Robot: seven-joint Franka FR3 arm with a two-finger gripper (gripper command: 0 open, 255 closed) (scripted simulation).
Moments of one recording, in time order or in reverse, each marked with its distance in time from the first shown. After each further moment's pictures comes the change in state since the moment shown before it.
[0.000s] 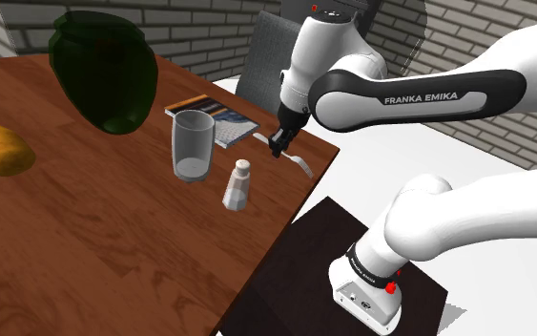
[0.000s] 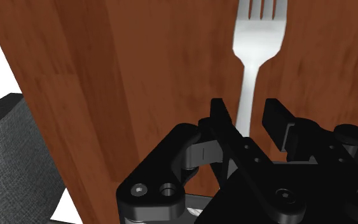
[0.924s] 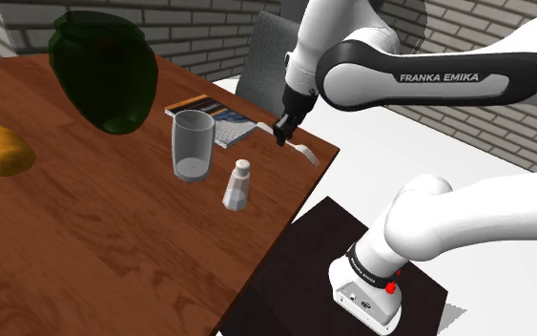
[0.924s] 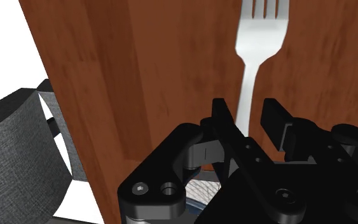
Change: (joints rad) arm 0.002 -0.028 -0.012 0.085 0.004 -0.114 -0.021
